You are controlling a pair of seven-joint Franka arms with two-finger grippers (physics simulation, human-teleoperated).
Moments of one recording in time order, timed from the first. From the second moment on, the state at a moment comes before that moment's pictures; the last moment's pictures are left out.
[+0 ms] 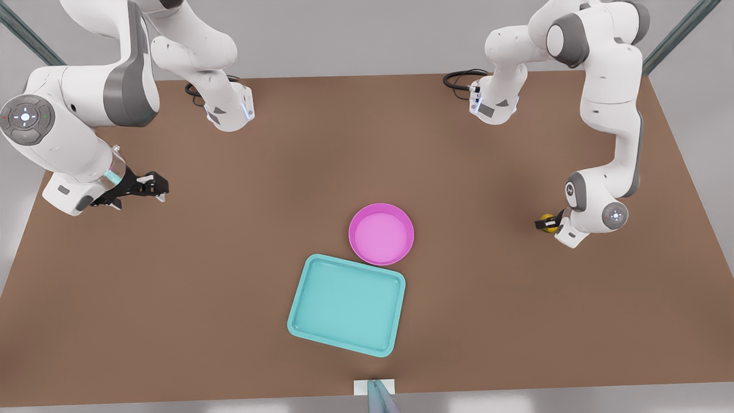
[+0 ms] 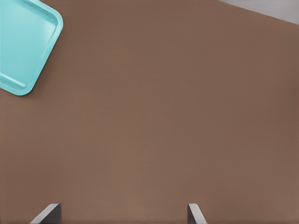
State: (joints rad) left arm 0.06 0.49 0.13 -2.09 0.01 2.27 0.01; right arm 0.03 0.12 0.06 -1.45 -0.10 1.50 -0.13
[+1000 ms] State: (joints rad) left arm -0.51 0.56 0.09 -1.61 0.00 2.11 -0.15; right arm 0.03 0.13 0.06 -1.45 -0.10 1.50 -0.14
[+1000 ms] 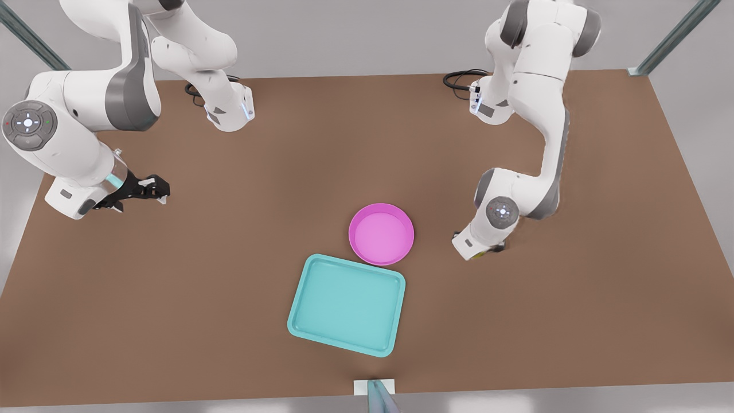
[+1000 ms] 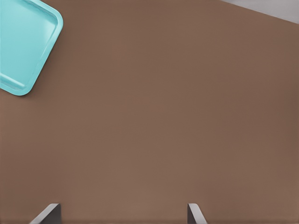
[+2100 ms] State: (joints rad) left arm 0.00 0.19 -0.15 -1.34 0.07 1.33 -0.29; right arm 0.44 0.55 0.19 -1.85 0.60 2.30 0.16
